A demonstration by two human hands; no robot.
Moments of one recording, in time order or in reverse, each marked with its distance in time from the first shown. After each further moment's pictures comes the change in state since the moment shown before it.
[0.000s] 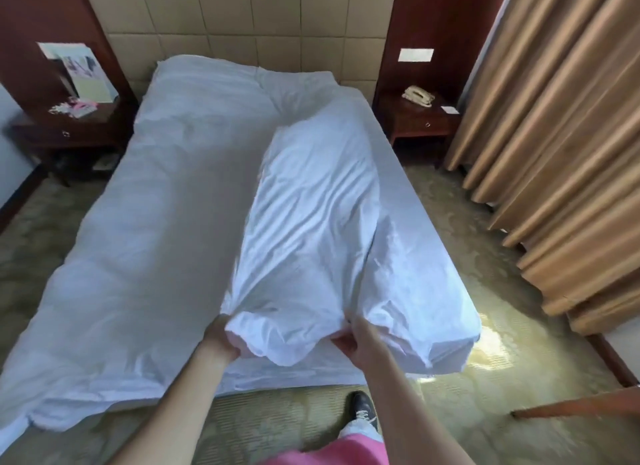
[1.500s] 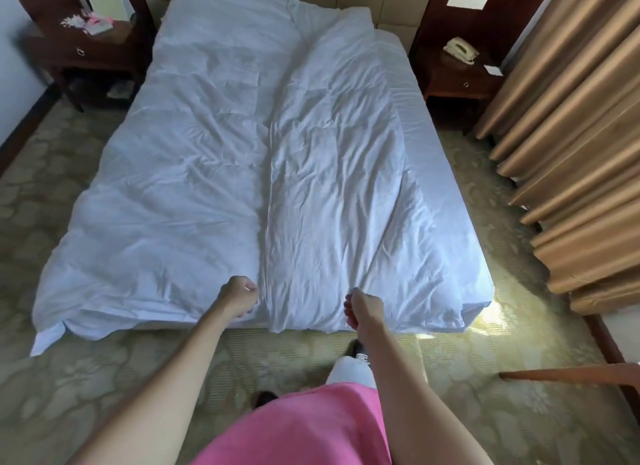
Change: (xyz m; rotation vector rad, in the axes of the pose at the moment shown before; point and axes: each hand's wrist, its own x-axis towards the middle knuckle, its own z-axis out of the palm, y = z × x) left_hand 0.050 -0.085 -0.060 0.488 0.003 0.078; right_hand -0.015 0.080 0.028 -0.374 0.214 -0.126
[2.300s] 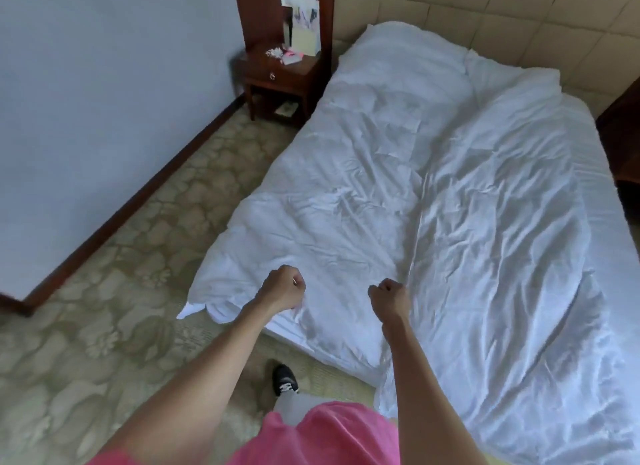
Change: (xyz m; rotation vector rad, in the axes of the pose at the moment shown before) left_hand 0.028 -0.081 -0.232 -0.018 0.198 0.050; right_hand -0.065 -0.056 0.295 -0.510 -0.223 -0.557
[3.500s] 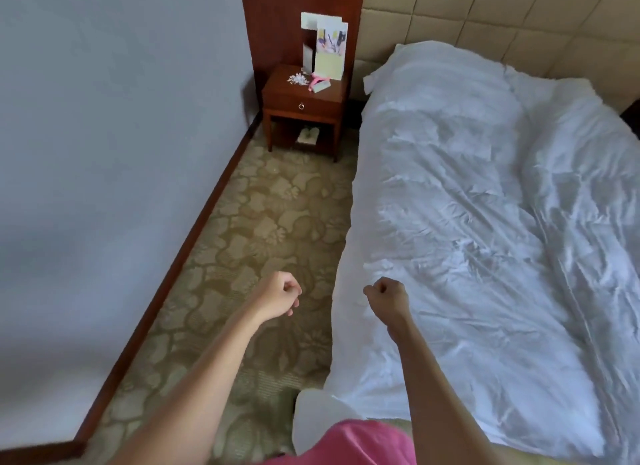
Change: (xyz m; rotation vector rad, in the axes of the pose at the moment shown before) left_hand 0.269 -0.277 -0.509 0.017 -0.148 0.148; right_hand 0.007 -0.325 0.518 -0.081 0.020 0.020
